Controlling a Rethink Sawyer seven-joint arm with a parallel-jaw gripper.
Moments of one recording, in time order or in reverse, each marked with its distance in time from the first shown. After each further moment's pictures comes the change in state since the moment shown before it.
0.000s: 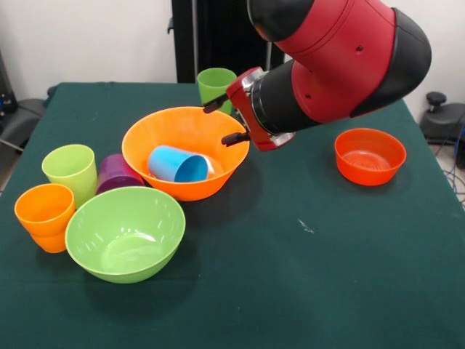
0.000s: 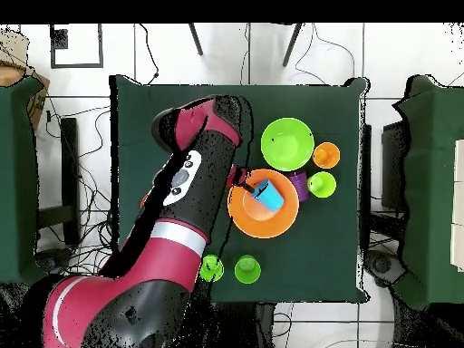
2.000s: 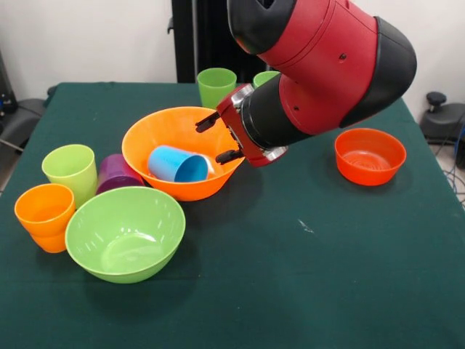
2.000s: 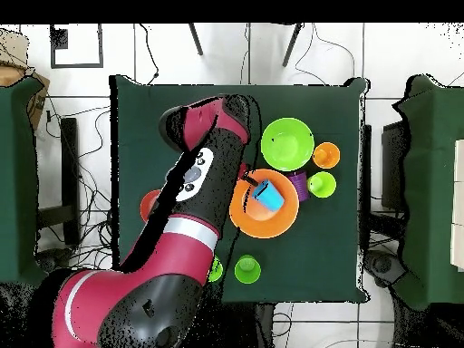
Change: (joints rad) arm -0.031 0.008 0.030 -0.013 0.000 -0.069 0.000
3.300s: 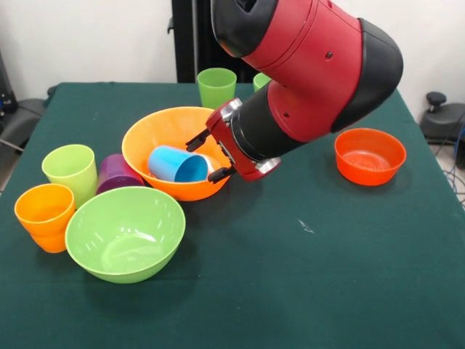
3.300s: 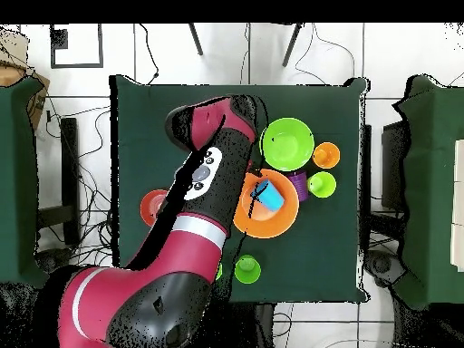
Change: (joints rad) arm -0.021 -0.002 0.013 0.000 0.000 -0.111 0.000
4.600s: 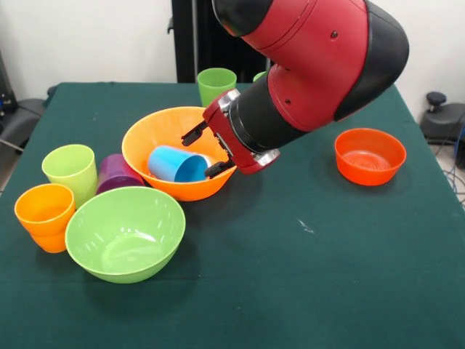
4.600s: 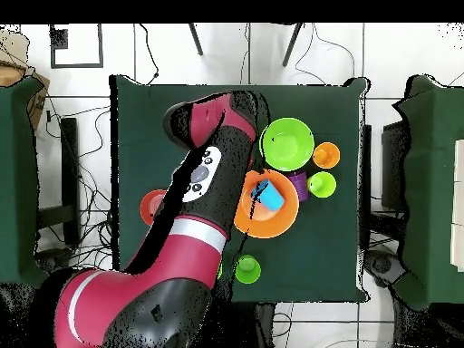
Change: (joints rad) arm 0.000 -0.031 0.000 0.000 -0.022 0.000 0.000
